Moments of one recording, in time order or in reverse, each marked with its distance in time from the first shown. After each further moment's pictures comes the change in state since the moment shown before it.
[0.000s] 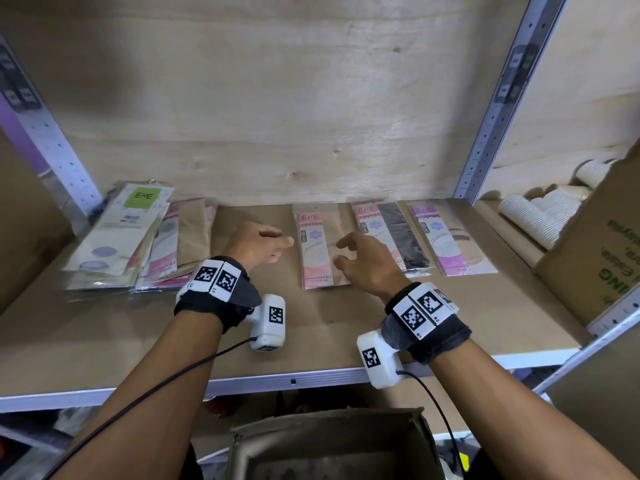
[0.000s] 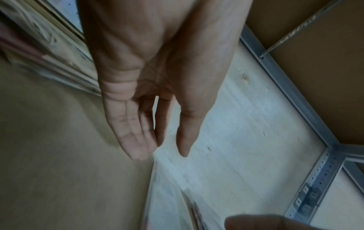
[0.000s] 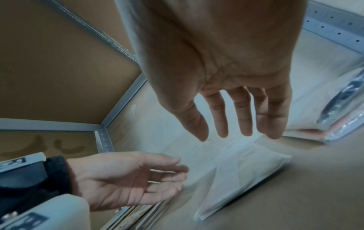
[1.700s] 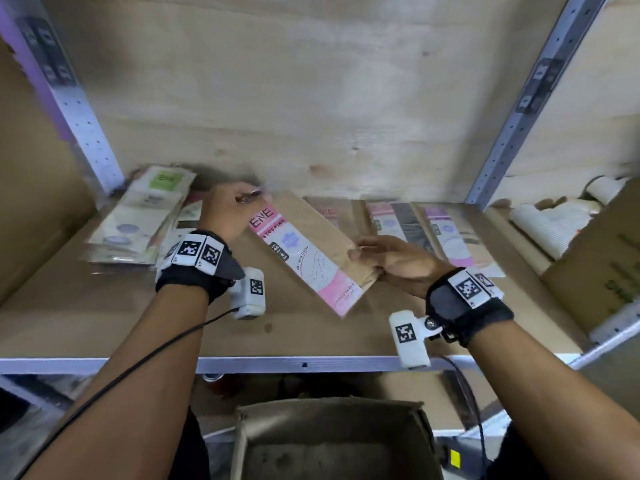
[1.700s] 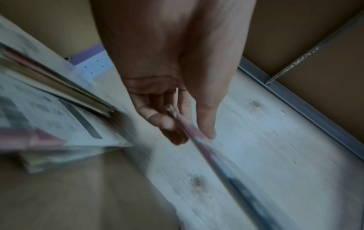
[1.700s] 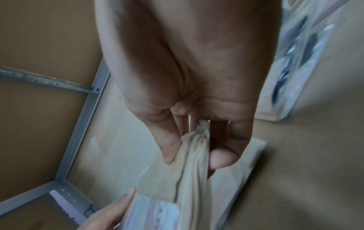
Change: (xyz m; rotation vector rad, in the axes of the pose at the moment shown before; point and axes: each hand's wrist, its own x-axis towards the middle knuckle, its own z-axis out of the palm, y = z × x) left_hand 0.009 0.000 -0.066 0.129 0.269 0.312; right_hand -0.011 0.008 -0.026 0.688 -0.472 0.071
